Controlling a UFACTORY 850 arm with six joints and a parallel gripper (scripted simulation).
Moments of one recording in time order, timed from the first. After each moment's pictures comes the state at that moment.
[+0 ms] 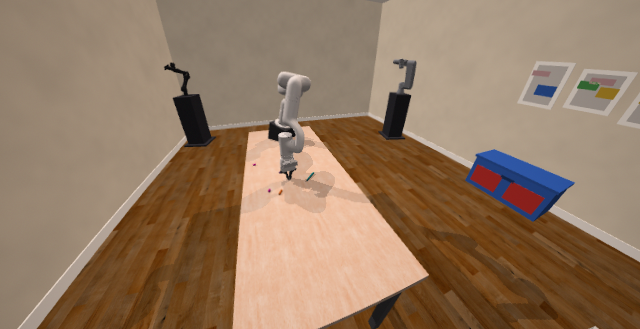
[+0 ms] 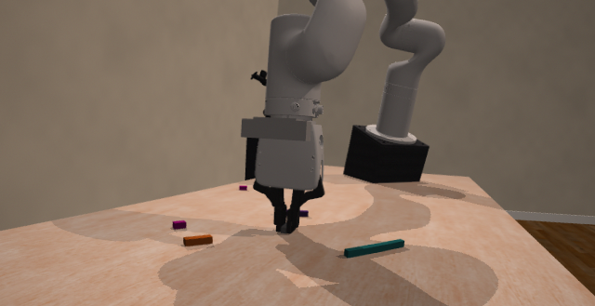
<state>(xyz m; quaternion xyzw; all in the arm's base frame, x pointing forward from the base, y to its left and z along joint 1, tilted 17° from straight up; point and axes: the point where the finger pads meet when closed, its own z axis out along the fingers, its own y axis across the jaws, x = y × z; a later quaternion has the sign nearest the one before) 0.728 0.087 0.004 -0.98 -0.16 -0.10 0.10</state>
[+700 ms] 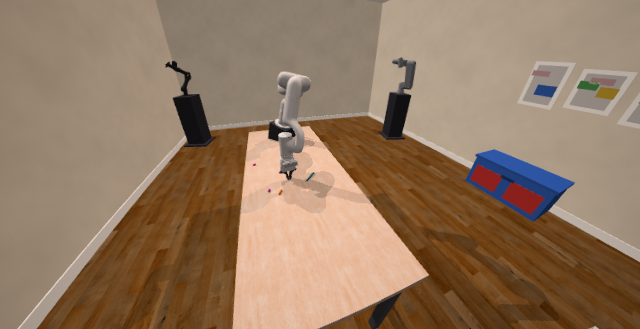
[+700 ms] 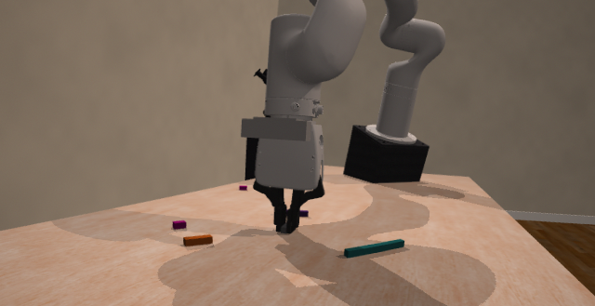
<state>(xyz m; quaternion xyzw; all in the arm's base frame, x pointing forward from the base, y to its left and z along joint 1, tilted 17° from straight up) 0.728 0.087 0.004 -0.98 -0.16 -0.10 0.10</state>
